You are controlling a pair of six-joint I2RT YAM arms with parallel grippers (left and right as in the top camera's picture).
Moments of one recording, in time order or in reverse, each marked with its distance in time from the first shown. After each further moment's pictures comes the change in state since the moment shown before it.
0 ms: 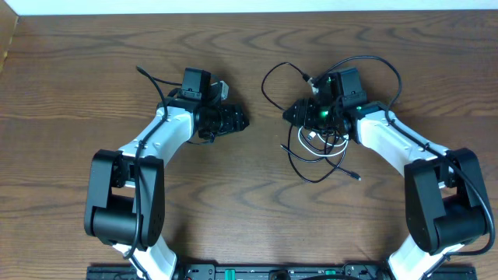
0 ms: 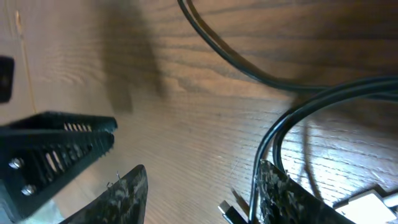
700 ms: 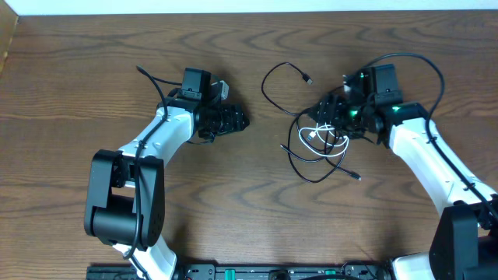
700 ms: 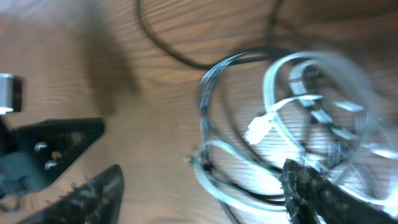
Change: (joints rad) left arm 0.000 0.000 0.000 0.003 0.000 0.006; right arm -0.117 -0.230 -0.003 -0.298 0.126 -0.034
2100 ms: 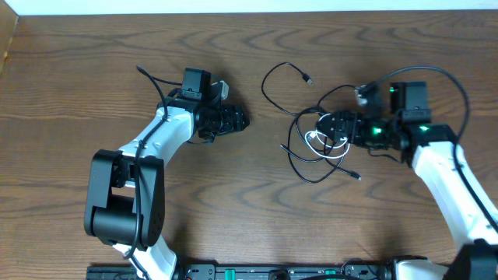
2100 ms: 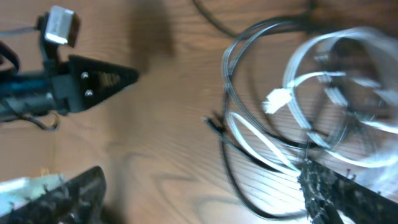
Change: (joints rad) left arm 0.000 0.000 0.000 -0.001 0.000 0.000; right arm -0.120 -0.176 -0.139 -0.038 -0.219 -0.254
